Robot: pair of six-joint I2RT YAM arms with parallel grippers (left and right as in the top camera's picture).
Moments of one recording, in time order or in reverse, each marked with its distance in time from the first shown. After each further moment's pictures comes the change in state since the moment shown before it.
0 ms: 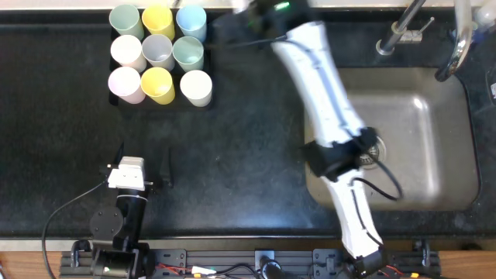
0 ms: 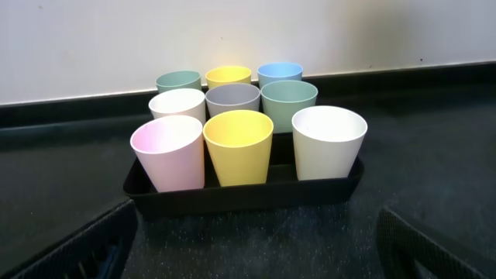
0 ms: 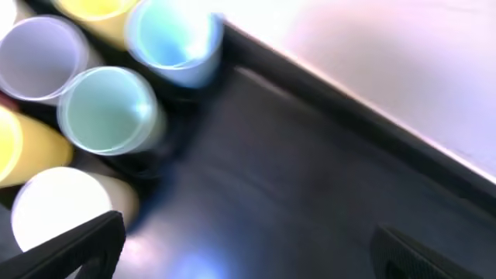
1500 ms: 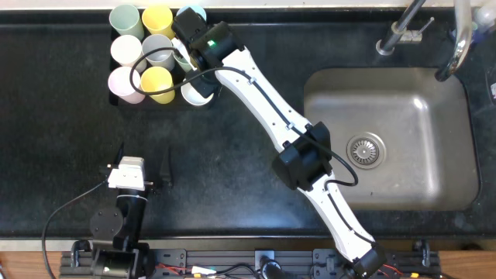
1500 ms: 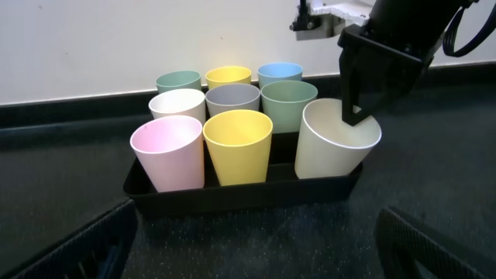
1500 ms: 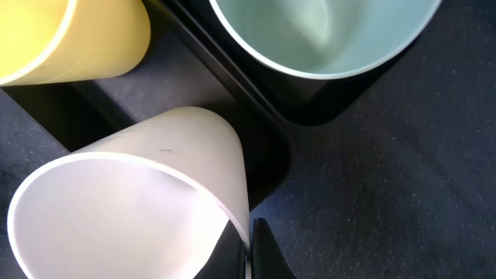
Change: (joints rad) left arm 0.000 0.000 0.000 0.000 0.000 0.000; right arm 0.254 0.137 -0.243 0.084 -0.024 -0.050
